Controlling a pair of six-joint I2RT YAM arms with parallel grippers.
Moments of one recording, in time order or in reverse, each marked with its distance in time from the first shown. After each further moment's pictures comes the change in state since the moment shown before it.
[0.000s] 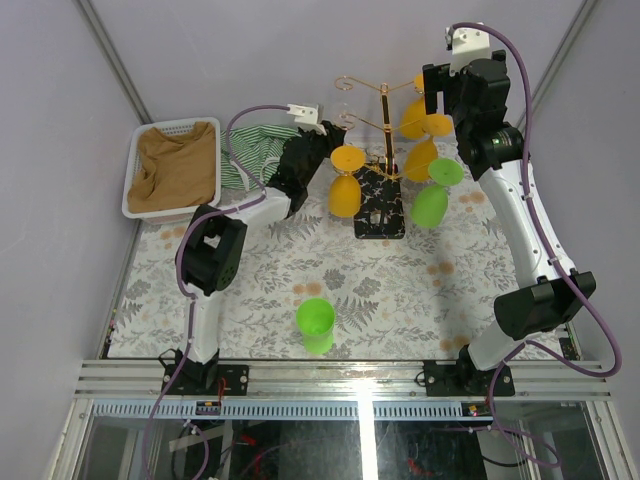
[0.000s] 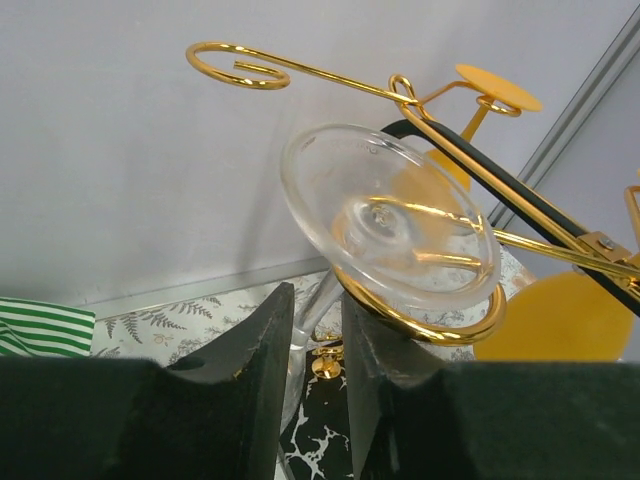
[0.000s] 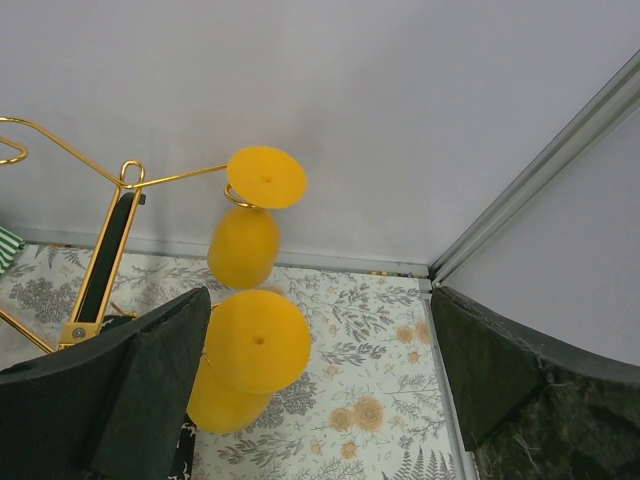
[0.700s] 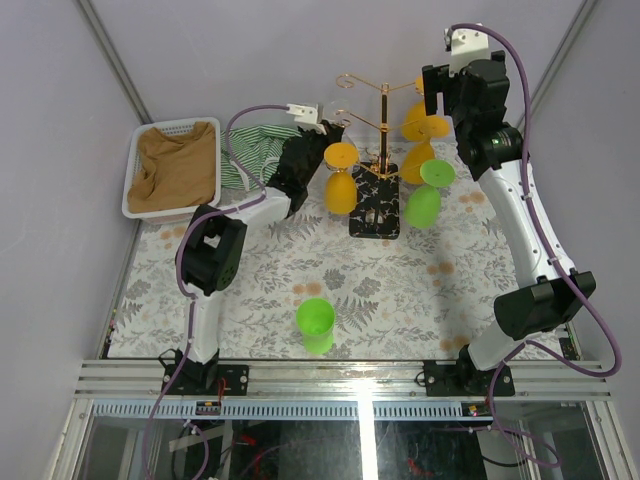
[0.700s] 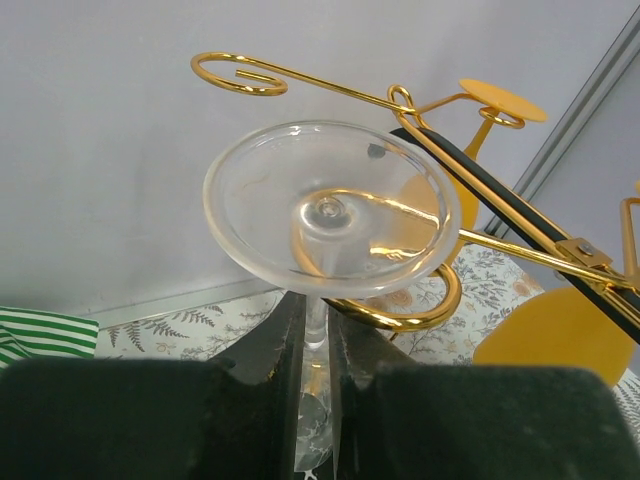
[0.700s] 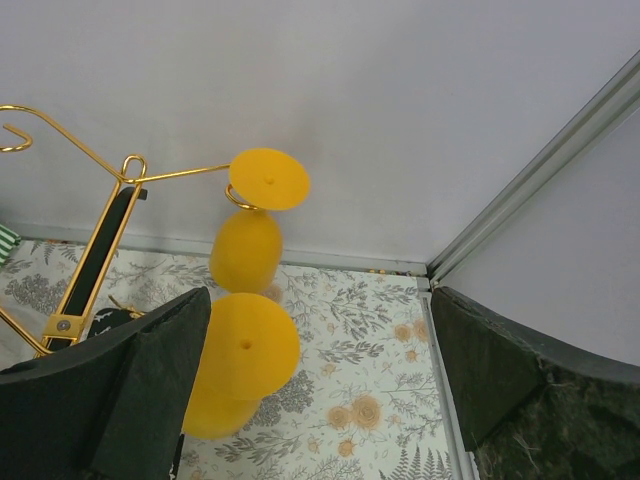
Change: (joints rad) left arm 0.001 0.001 0.011 0.008 -0.003 0.011; right arm 0.000 0.000 -0.002 -0.002 0.000 -0.009
